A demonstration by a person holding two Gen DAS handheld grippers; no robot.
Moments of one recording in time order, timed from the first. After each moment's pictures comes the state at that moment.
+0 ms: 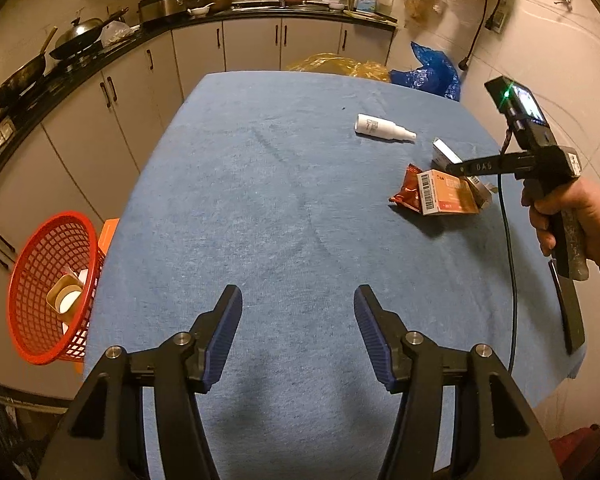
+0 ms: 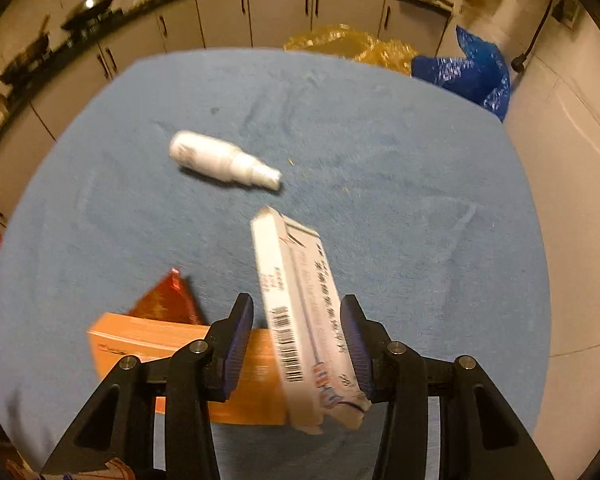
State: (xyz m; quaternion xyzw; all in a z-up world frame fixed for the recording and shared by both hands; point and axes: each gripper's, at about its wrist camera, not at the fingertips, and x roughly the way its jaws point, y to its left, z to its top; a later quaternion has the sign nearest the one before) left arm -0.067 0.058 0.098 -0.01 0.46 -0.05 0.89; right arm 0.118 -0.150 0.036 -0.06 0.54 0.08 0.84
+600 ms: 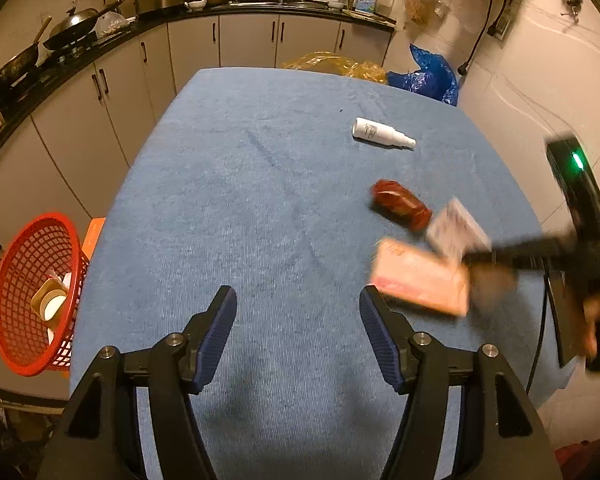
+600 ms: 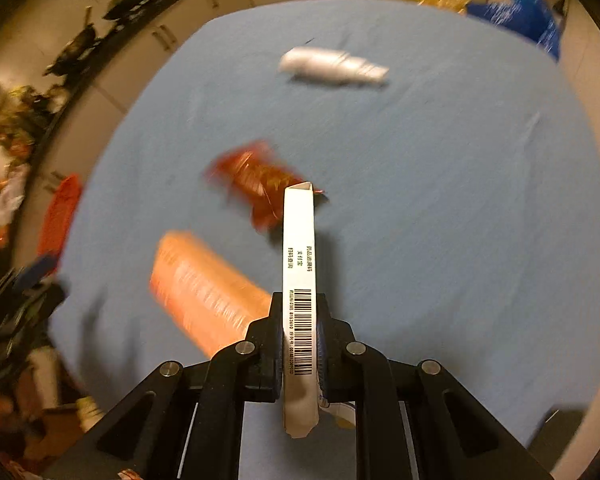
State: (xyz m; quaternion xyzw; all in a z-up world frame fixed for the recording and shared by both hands) left arm -0.047 0.065 0.095 -0.03 0.47 -0.07 0.88; right arm 0.002 -0.116 0.036 0.06 0.60 0.23 0.76
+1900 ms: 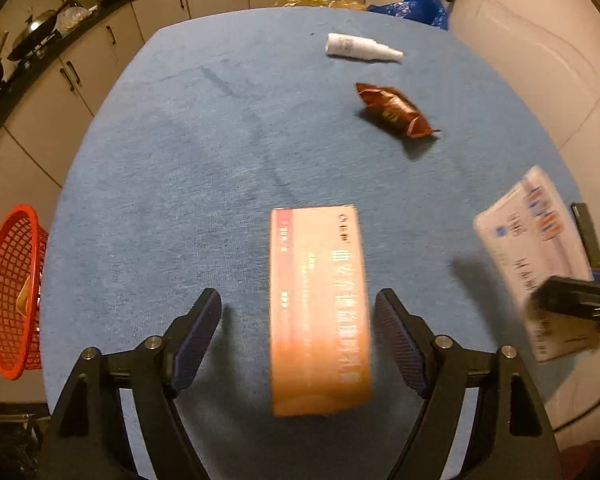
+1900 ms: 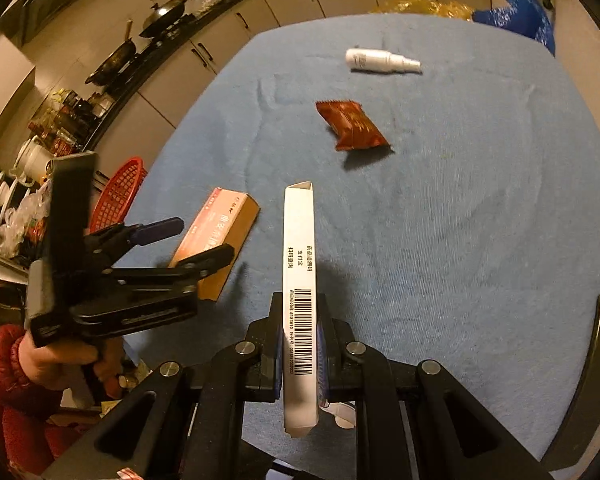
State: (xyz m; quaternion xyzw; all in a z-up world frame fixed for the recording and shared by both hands) left arm -0.040 0.023 0.037 0.04 0.54 -0.08 0.84; right arm -0.076 -0.109 0.062 0.08 0.54 0.23 0.80
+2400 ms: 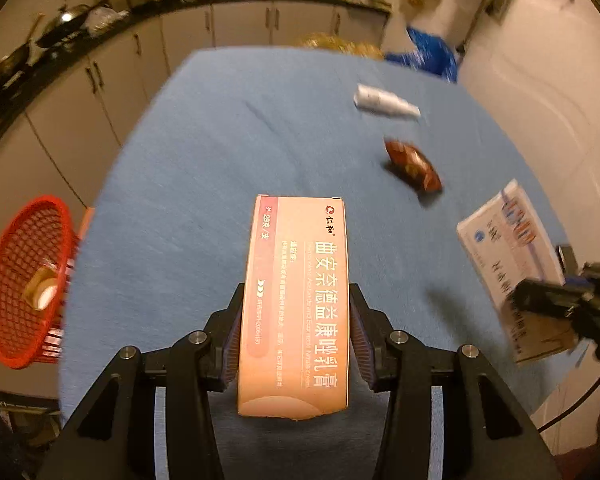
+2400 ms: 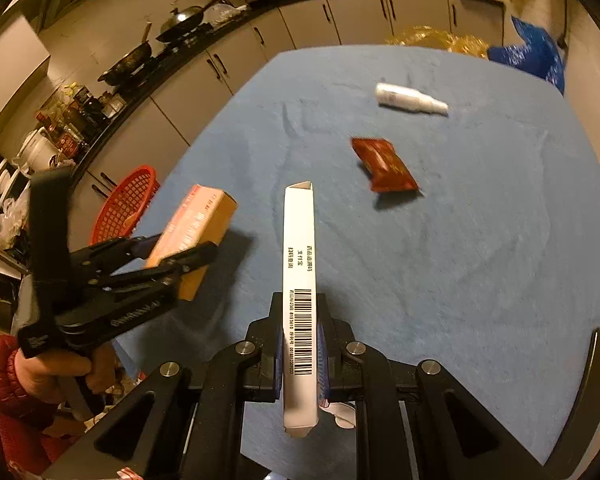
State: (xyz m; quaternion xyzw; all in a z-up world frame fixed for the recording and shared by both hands) left arm -0.059 0.070 0.074 -0.02 0.48 -0.07 0.88; right arm -0.072 -0.067 0.082 0.05 0.50 0.24 0.83
